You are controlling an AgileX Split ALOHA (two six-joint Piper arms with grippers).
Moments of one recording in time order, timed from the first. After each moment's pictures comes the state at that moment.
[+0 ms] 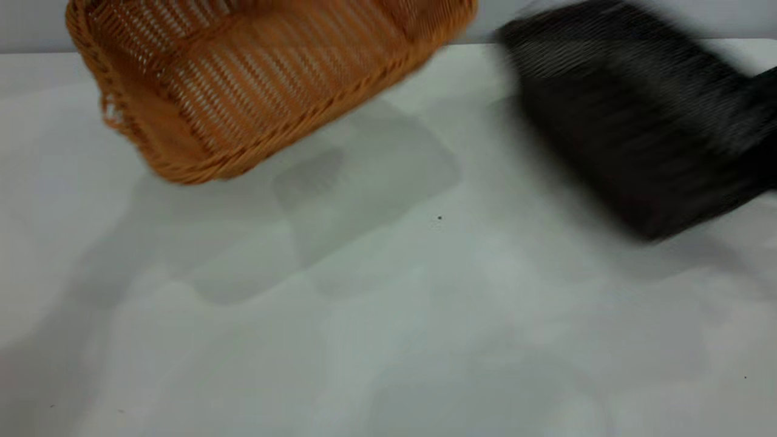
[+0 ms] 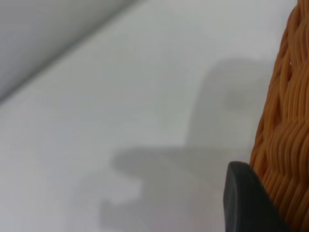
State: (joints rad) left arm -0.25 2.17 -1.64 -0.44 0.48 0.84; right arm -0.40 2.05 -0.74 1.72 0.60 -0.95
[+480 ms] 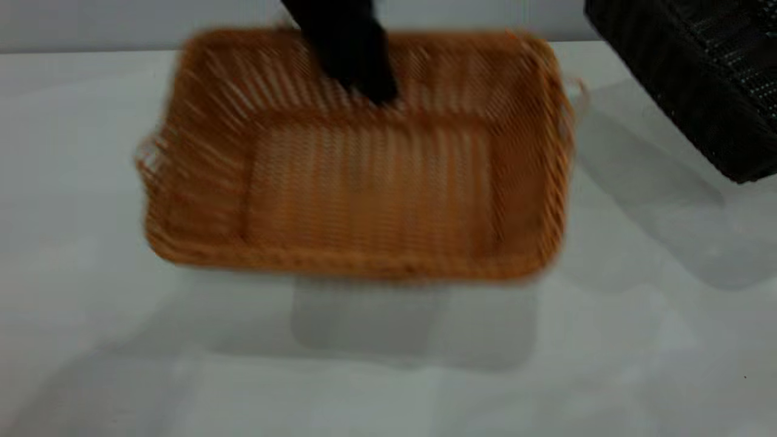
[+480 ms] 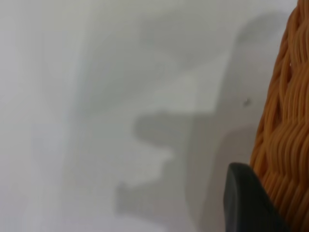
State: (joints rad) left arm -0.51 2.27 -1.64 -0.45 0.56 1.22; right arm -0.66 1.98 -0.81 1.38 0.88 -0.98
